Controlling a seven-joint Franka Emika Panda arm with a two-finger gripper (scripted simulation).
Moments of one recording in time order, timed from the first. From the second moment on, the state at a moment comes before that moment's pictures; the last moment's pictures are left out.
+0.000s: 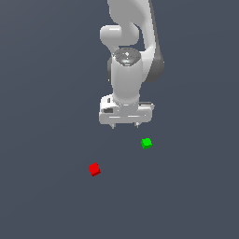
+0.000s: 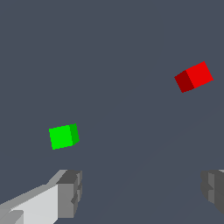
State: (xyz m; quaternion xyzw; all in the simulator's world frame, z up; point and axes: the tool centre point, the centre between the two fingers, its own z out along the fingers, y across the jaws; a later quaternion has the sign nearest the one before) arm 0.003 0.024 0.185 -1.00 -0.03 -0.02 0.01
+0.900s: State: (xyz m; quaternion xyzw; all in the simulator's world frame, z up) arm 0.027 -0.013 0.159 -1.00 -0.07 -0.02 0.01
